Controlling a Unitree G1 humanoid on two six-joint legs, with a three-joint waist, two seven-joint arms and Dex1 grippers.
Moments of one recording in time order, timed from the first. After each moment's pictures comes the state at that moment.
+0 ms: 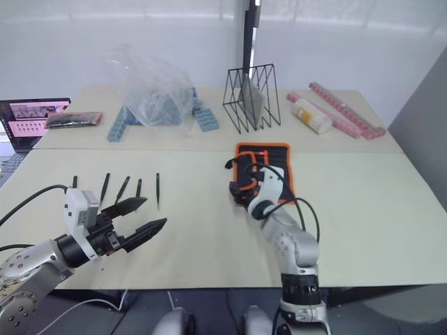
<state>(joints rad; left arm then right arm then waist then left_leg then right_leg) 0.14 0.66 0.34 -0.67 -0.79 0.62 -0.63 -0.41 0.02 -0.11 -0.15 0.44 0.76 0.02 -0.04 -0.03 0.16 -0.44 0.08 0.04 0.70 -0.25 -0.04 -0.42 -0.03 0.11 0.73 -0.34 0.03</state>
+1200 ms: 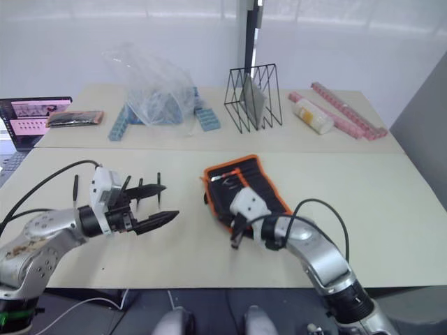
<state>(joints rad) -0.28 0.77 0.06 -0.25 -0.61 0.47 -0.99 -0.30 -0.56 0.35 -0.36 0.28 0.44 0.80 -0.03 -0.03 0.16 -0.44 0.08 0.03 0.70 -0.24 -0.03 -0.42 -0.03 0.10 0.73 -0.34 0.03</state>
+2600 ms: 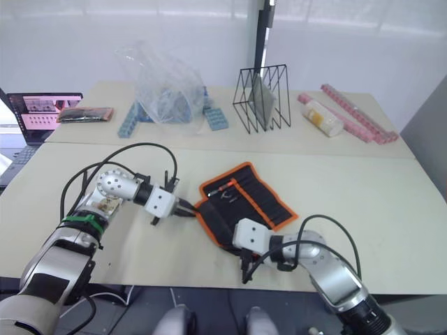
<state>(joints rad) -0.84 0.56 -0.30 0.84 0.07 -0.87 -1.40 -0.22 -0.63 0.37 -0.40 0.16 0.35 0.91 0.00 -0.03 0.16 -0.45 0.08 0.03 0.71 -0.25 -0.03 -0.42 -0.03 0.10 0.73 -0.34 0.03</state>
